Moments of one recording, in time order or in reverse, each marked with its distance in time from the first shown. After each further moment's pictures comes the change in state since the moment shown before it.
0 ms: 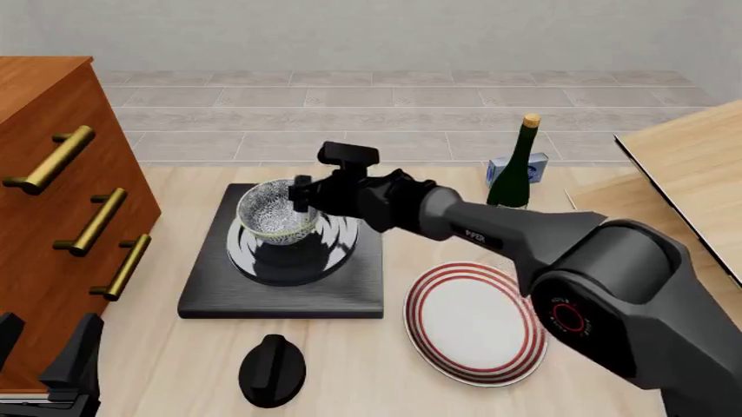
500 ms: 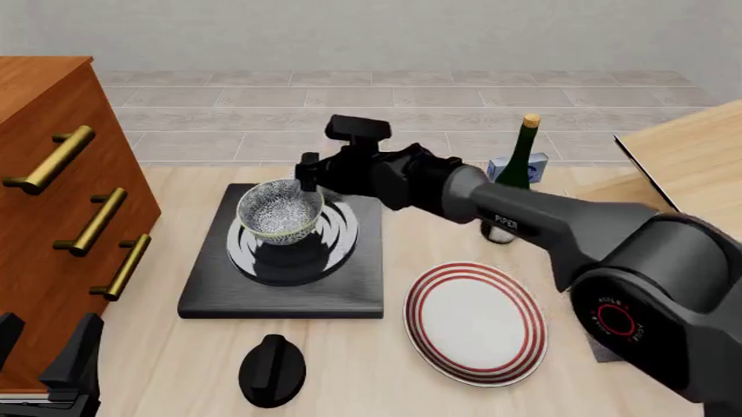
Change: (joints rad) left arm 0.000 0.000 0.000 0.000 0.000; right arm -0.018 -0.111 0.022 0.060 -0.058
